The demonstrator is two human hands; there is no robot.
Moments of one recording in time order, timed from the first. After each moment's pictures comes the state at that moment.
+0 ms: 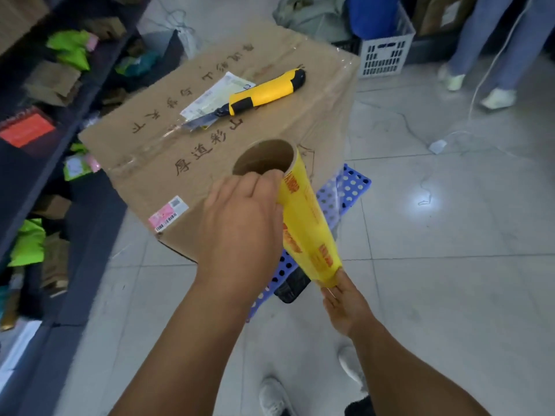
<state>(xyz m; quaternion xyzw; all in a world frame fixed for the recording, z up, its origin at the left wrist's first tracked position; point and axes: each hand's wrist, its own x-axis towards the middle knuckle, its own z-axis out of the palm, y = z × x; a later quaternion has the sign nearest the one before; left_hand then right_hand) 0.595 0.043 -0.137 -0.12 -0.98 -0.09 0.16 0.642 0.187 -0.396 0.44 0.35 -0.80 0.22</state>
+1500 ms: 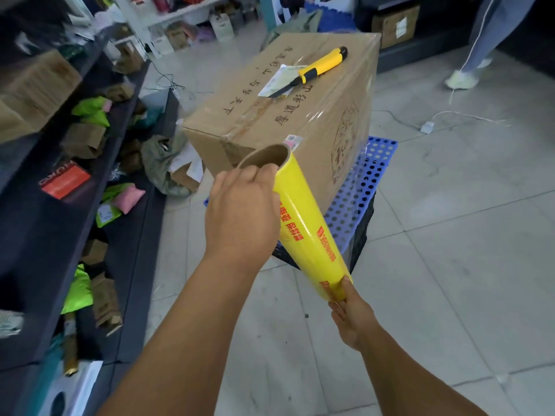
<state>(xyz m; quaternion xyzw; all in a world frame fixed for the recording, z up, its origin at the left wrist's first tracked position) 0.684 -0.176 -0.126 -0.24 -0.94 -0.04 0.22 0.771 -0.062 -0.387 0.47 0.32 -0.82 0.10</state>
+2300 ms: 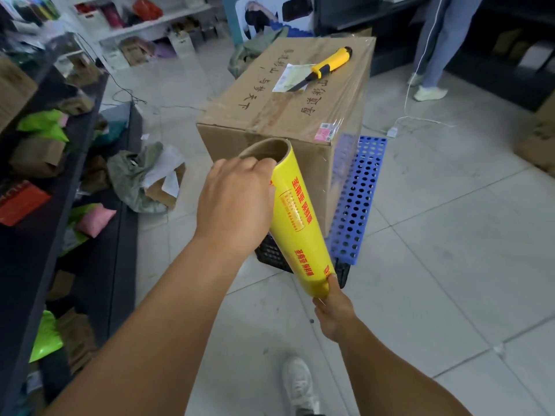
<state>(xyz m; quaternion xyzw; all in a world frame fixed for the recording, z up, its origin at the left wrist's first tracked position) 0.637 -0.280 -0.129 -0.34 -0.91 -0.03 0.23 0.725 -0.184 -0.391 0.52 0.29 -0.80 0.01</state>
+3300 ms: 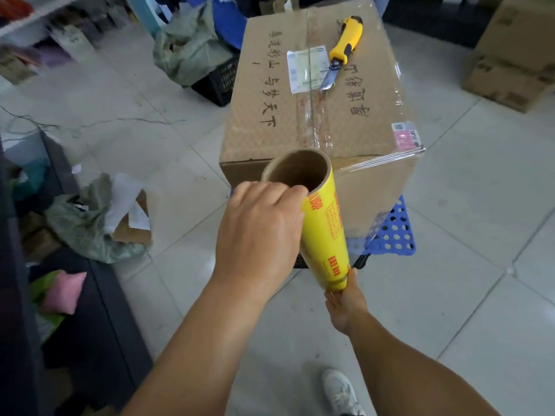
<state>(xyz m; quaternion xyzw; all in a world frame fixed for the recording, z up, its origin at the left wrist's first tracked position) 0.470 -0.344 -0.140 -0.55 -0.81 -0.14 0.12 0.579 -0.274 -0.410 0.61 0.12 -0.77 -0.12</state>
